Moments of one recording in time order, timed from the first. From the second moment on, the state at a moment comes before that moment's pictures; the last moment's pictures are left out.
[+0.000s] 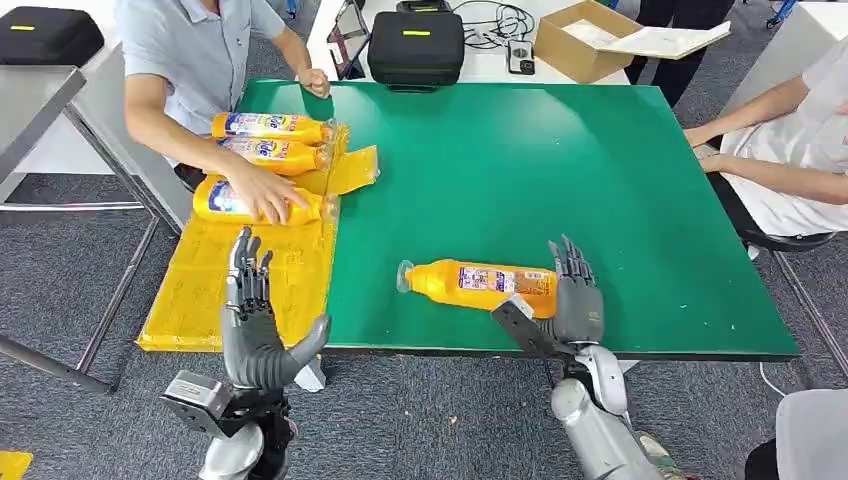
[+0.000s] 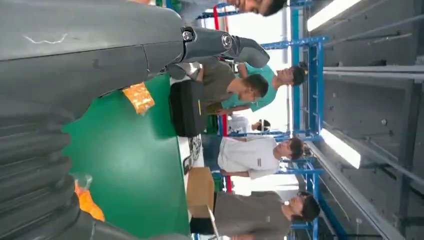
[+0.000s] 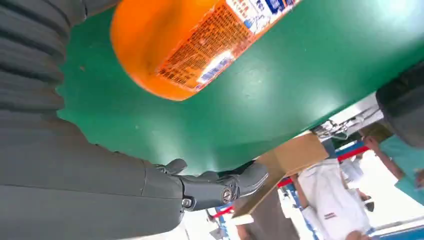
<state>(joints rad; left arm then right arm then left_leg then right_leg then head) 0.03 -0.18 -0.30 -1.57 0.05 0.27 -0.67 -0.36 0.03 0.25 -0.83 0.79 -0.57 -0.41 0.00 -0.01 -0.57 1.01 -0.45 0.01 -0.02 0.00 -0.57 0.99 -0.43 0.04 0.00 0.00</state>
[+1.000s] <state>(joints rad) 0.01 -0.18 -0.33 -1.54 0.06 0.23 -0.66 -0.55 0.02 0.40 -0.55 0.97 -0.31 -0.22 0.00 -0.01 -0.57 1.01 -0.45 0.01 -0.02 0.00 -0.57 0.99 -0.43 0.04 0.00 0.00</state>
